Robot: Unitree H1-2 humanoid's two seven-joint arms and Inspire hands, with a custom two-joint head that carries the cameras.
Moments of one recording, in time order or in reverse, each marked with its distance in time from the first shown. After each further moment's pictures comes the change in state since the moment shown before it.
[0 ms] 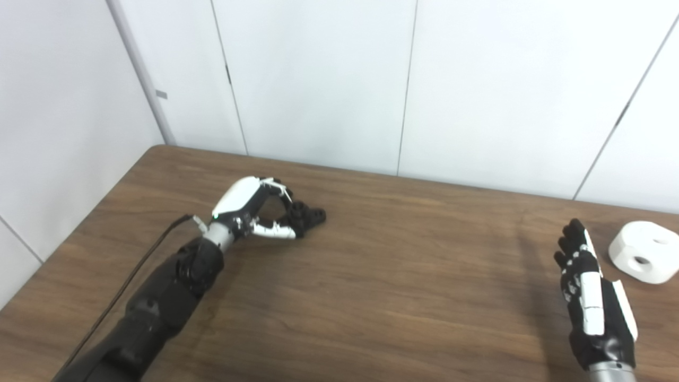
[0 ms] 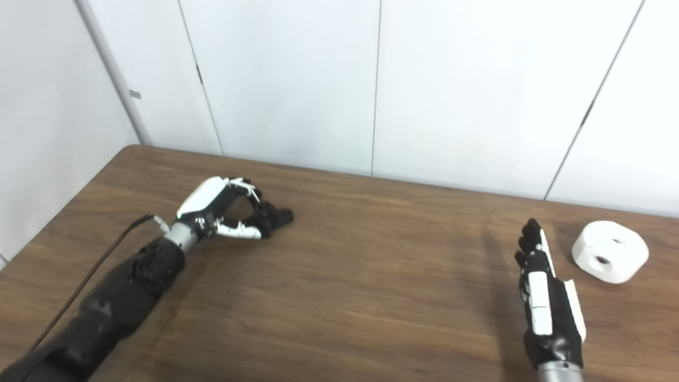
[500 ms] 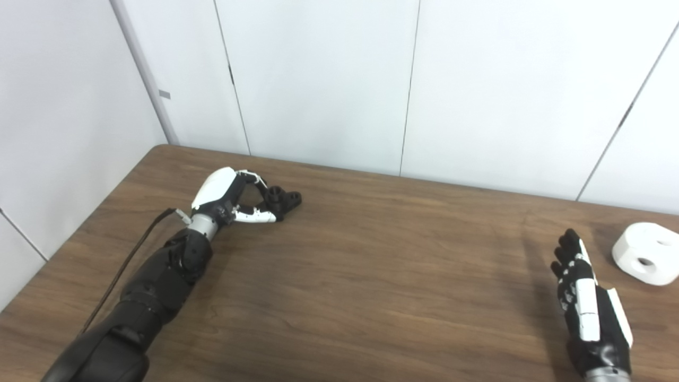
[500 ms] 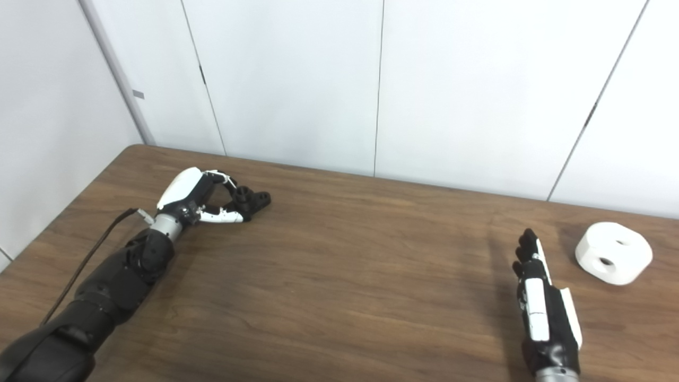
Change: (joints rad) left arm -0.099 0.029 0.027 0.262 -0.005 -0.016 0.134; right arm 0.003 0.001 0.003 0.071 -0.014 -0.006 0.003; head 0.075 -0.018
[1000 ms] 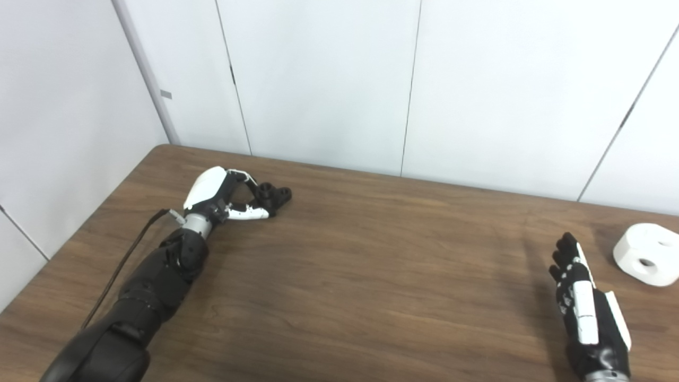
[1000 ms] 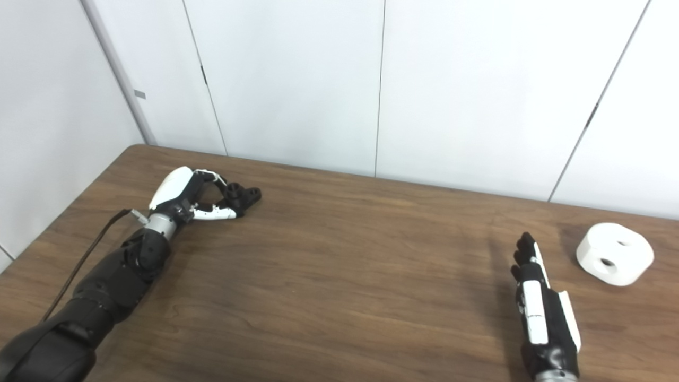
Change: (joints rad) left arm -0.021 0.002 0.005 0.051 0.003 0.024 0.035; right arm 0.007 -0.004 0.006 0.001 -0.005 0.004 0.006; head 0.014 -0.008
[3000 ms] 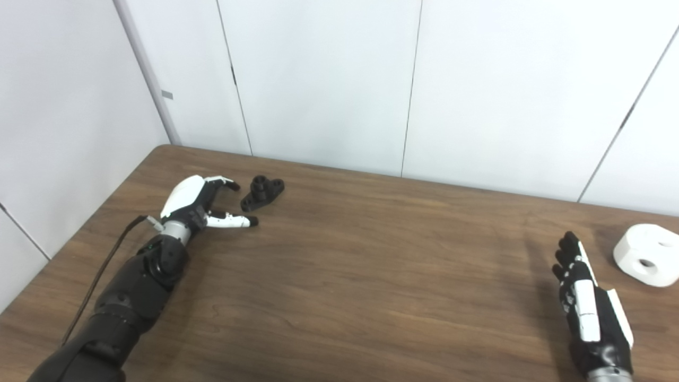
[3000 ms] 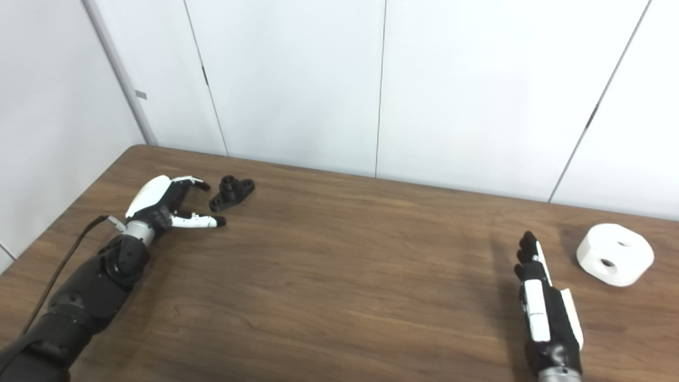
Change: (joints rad) left arm 0.086 0.041 0.056 -0.135 -0.016 0.145 -0.093; right arm -0.013 -0.009 -0.003 0.017 -0.014 0.000 0.004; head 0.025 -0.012
